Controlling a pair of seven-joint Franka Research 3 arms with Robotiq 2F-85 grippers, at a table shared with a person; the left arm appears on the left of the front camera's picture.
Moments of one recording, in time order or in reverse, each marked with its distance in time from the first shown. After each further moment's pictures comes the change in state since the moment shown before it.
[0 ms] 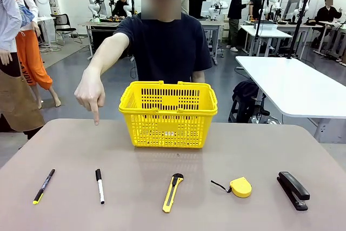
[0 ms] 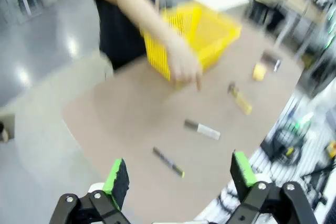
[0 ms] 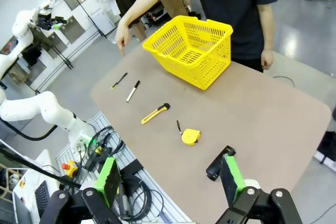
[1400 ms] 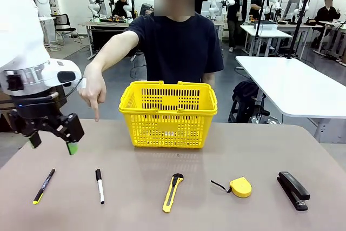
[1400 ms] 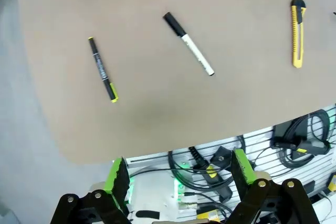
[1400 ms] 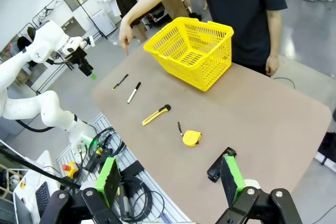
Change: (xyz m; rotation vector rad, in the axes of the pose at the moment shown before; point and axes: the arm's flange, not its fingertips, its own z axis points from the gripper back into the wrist) left arm -0.004 -0.192 -0.311 0.407 0.670 0.432; right arm 0.001 0.001 0.000 0.004 -0.006 -0.001
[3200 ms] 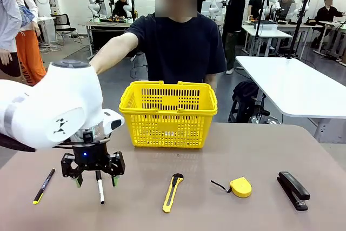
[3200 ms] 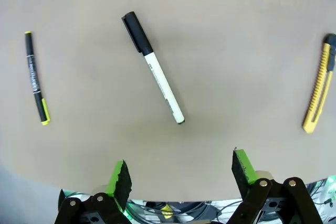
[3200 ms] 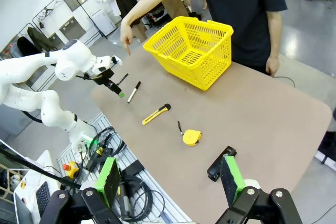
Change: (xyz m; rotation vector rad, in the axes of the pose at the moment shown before) left arm 0.027 -0.064 -0.141 0.021 0.028 0.253; right arm -0.001 -0.001 0.000 0.000 0.002 -0.004
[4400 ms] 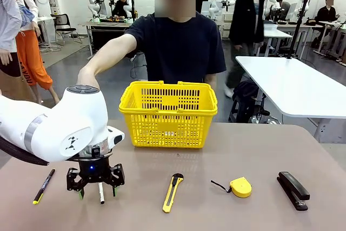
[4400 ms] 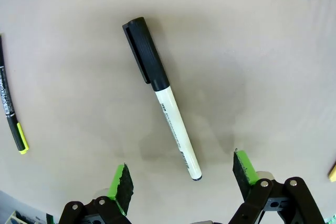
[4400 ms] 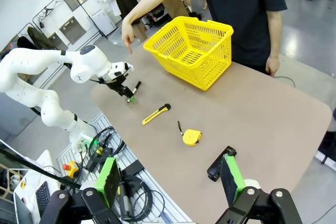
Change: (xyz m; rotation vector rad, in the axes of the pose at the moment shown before) left arm 0.025 0.006 -0.068 0.029 0.049 0.094; right arm 0.000 0.000 0.000 0.000 0.000 0.001
